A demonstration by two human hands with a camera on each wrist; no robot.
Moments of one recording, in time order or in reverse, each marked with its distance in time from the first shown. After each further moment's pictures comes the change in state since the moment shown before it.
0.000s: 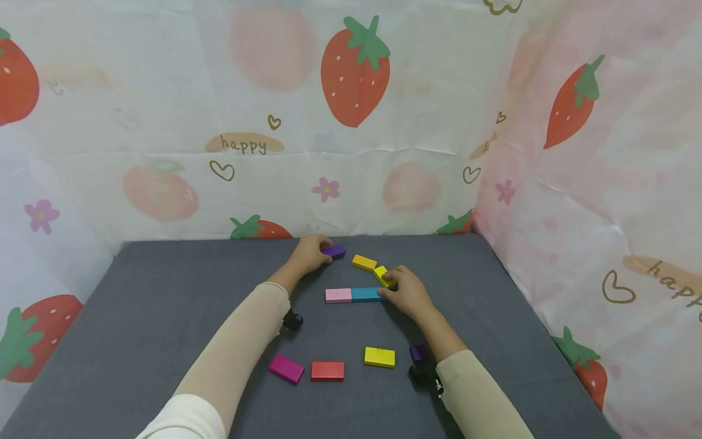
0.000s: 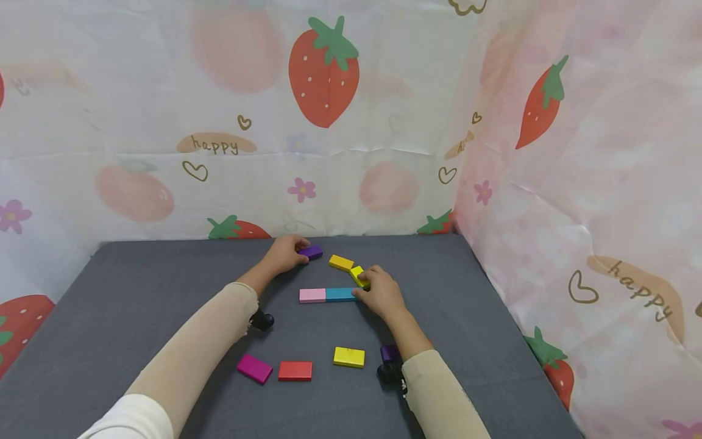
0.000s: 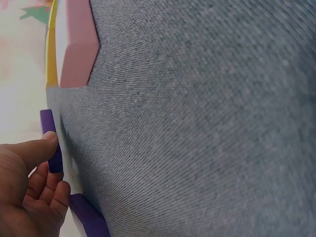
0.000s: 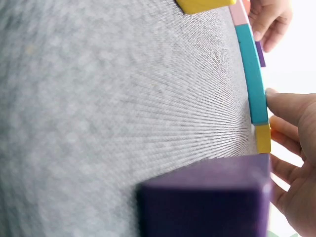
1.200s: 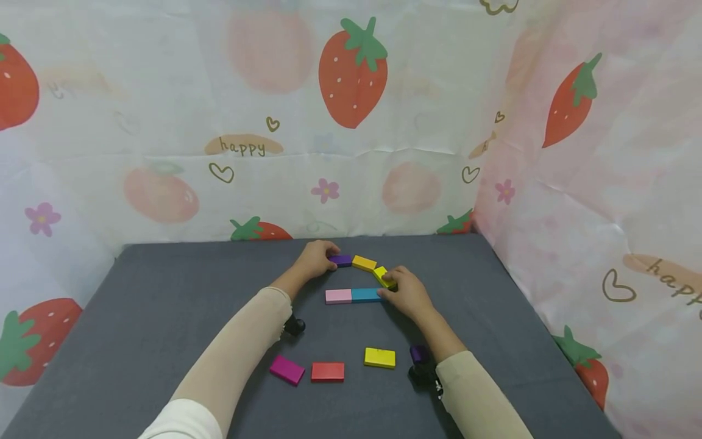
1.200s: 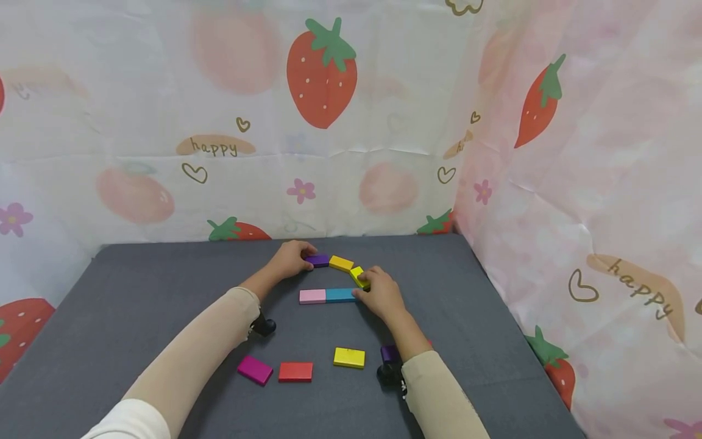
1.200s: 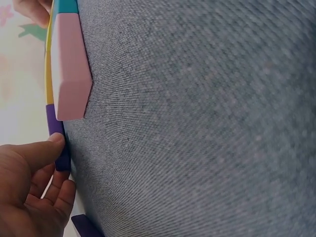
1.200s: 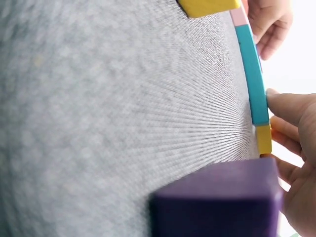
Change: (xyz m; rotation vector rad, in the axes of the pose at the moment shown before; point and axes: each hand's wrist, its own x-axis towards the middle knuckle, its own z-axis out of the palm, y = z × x) left_hand -0.008 0.015 0.010 0.002 -0.066 -0.028; right_hand -0.002 -0.002 -0.002 -0.004 0.004 0.009
